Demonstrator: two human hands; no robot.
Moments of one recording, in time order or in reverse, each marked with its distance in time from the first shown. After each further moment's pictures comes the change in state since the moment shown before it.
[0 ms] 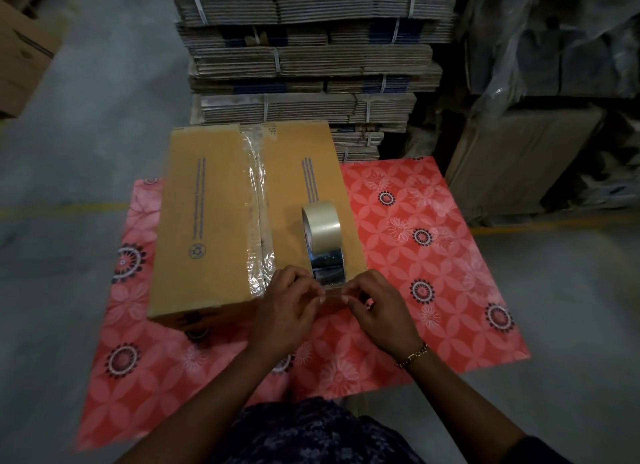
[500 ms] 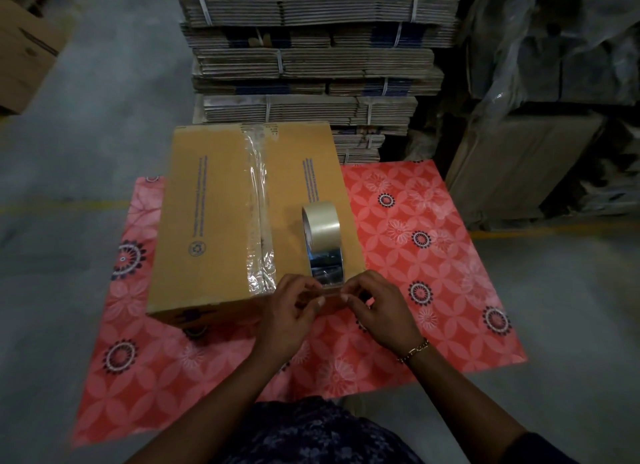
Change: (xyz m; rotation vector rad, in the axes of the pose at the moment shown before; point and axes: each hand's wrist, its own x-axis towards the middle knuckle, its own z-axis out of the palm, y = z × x) left_hand -0.010 0.003 0.013 -0.333 0.024 -0.194; right_hand 0.004 0.003 -0.005 0.034 -0.046 0.042
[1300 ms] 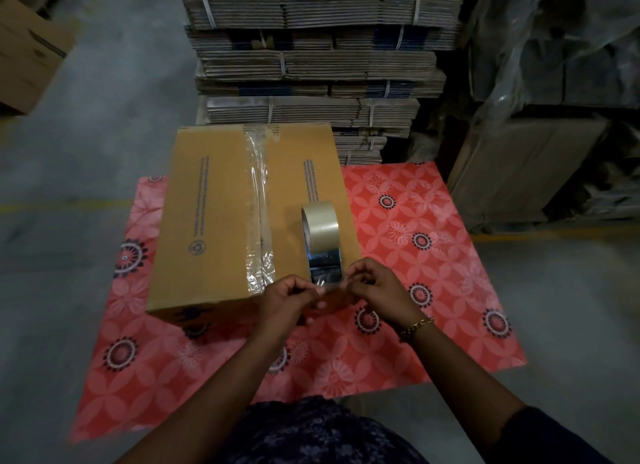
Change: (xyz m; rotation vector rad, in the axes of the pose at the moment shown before) left_hand 0.015 0.024 0.002 -0.438 0.065 -0.557; right_hand 0.028 -0.009 -0.014 0.463 -0.115 0.407
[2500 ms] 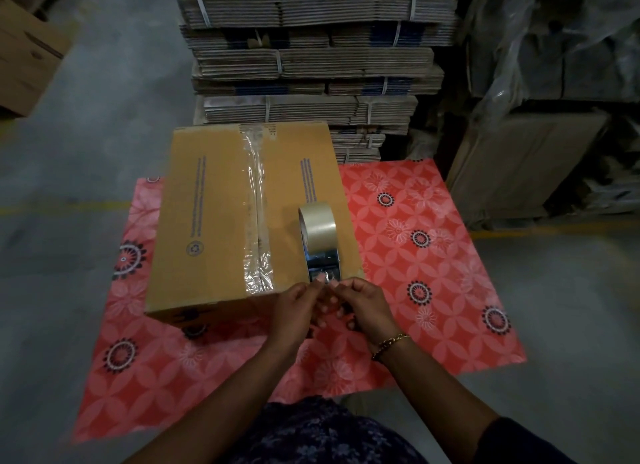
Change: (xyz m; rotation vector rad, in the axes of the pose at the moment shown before) left_hand -0.013 -0.002 0.025 0.091 0.068 -0.046; right_hand -0.018 0.004 0.038 0.286 0.122 0.234
